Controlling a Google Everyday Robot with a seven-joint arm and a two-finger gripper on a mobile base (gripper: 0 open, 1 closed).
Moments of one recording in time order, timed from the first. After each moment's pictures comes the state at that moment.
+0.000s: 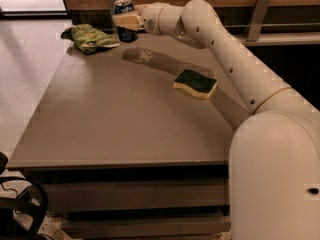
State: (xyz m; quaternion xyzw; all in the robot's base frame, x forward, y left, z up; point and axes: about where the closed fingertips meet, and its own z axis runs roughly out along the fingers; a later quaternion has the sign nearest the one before) arm 0.854 0.080 0.952 -0.35 0.64 0.28 0.62
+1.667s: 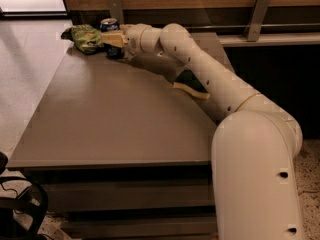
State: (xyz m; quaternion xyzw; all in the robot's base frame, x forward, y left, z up) arm 0.871 0.137 0.878 -0.33 0.66 0.31 0.60
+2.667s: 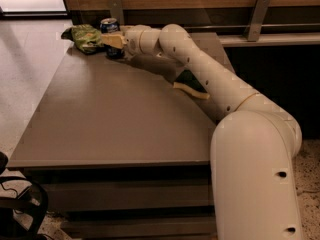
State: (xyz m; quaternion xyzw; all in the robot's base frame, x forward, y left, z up) arm 0.871 0.139 0.877 -0.33 0.66 0.31 0.60
